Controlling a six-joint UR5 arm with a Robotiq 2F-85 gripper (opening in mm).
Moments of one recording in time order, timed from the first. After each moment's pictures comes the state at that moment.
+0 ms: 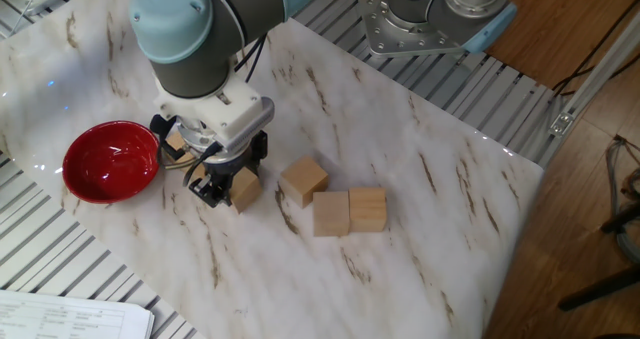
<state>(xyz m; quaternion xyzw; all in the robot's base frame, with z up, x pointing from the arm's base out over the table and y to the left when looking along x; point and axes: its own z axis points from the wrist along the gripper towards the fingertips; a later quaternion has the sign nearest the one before) 0.578 0.018 0.042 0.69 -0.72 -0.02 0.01</state>
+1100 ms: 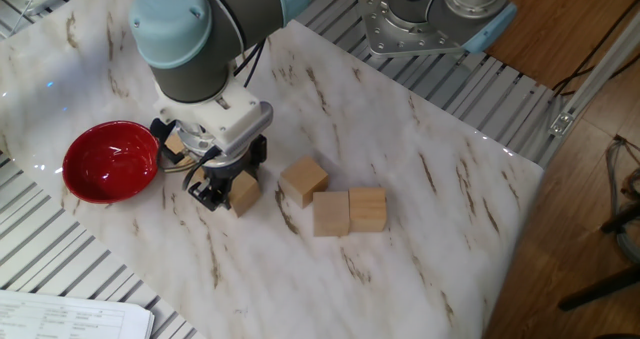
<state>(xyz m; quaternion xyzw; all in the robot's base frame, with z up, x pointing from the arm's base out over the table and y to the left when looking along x) 0.583 0.020 0.036 0.69 -0.72 -0.02 0.00</state>
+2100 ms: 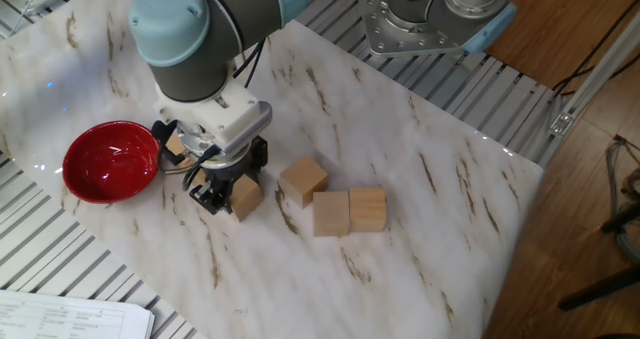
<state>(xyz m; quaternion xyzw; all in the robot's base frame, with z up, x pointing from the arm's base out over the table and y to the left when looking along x) 0.581 0.026 0.032 0.69 -0.72 -0.03 -0.01</state>
